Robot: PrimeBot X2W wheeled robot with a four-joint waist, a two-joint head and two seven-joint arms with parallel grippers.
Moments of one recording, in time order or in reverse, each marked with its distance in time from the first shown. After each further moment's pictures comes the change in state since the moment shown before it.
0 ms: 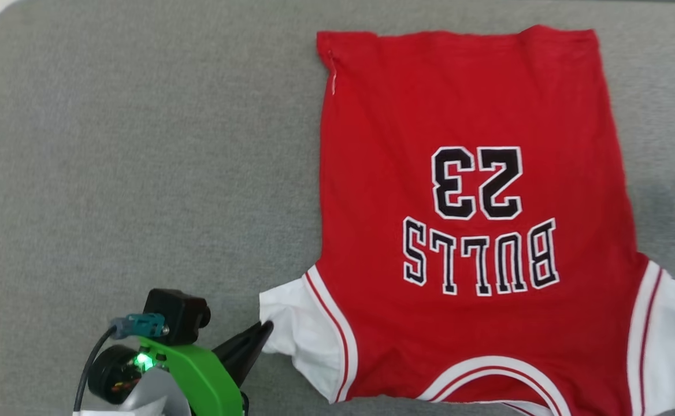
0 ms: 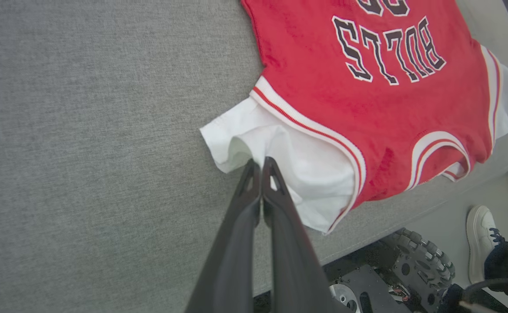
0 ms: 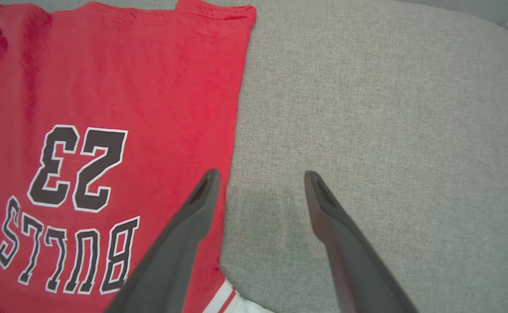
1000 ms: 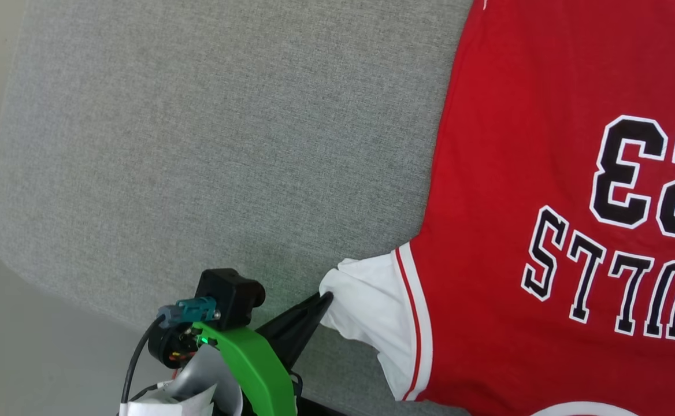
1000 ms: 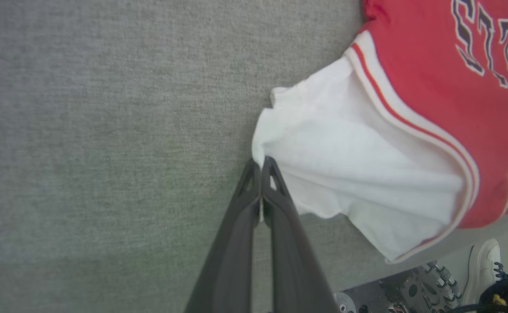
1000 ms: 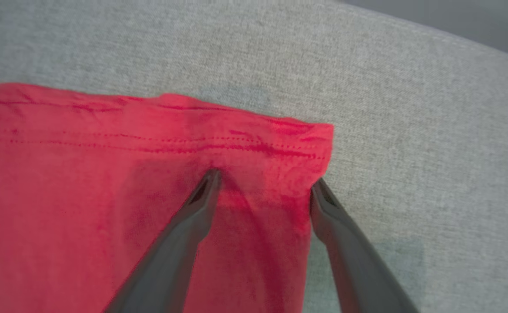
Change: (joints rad) left arm -0.125 -0.117 -0.103 0.056 0.045 -0.073 -0.098; right arm -0.579 -0.044 0.067 0.400 -0.303 0.000 0.196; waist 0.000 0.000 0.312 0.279
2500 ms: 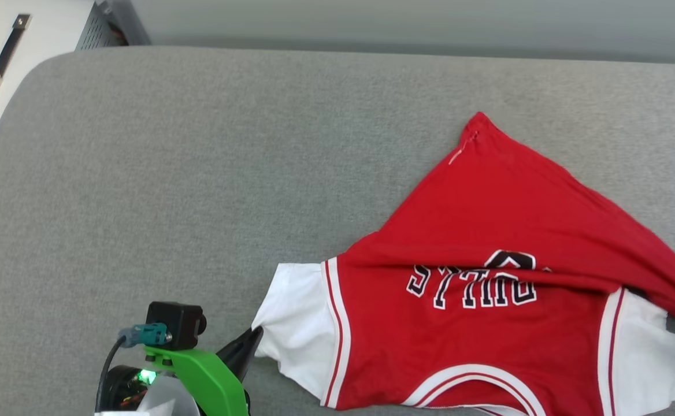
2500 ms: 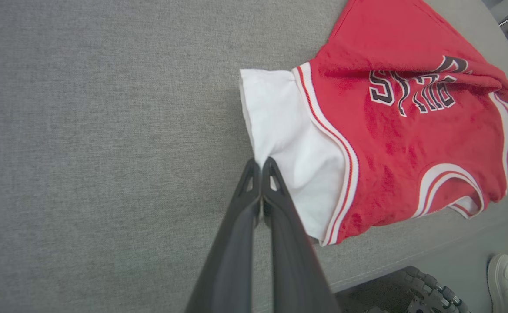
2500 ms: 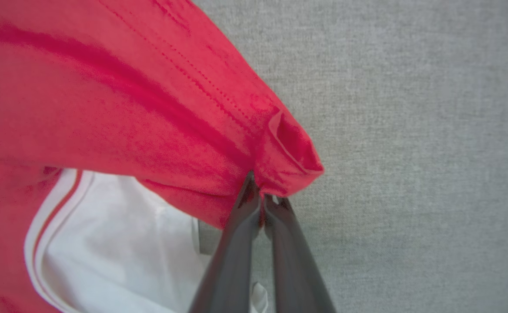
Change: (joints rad) left arm 0.119 0.044 0.087 0.120 -0.020 0.113 -0.026; right arm 0.772 0.017 -0.020 0.024 0.263 0.000 -0.348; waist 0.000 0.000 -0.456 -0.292
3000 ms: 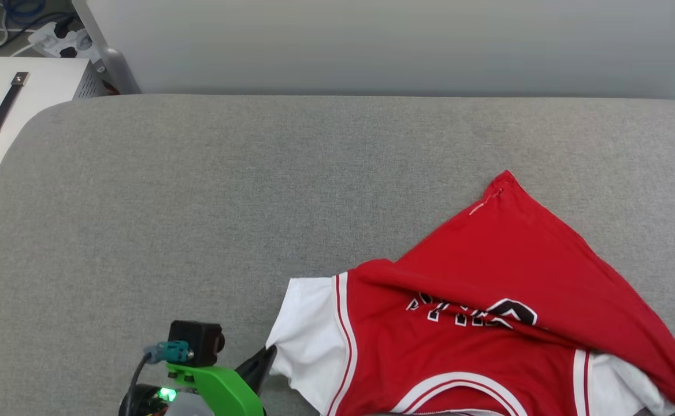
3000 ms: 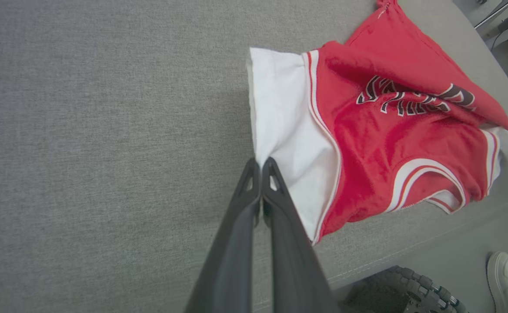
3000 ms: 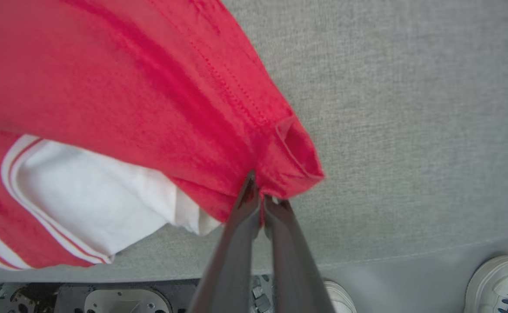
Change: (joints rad) left arm 0.012 -0.041 -0.046 0.085 0.016 0.005 -0.052; right arm 0.353 0.111 -0.178 -0.236 -0.004 0.000 0.009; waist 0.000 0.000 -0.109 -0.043
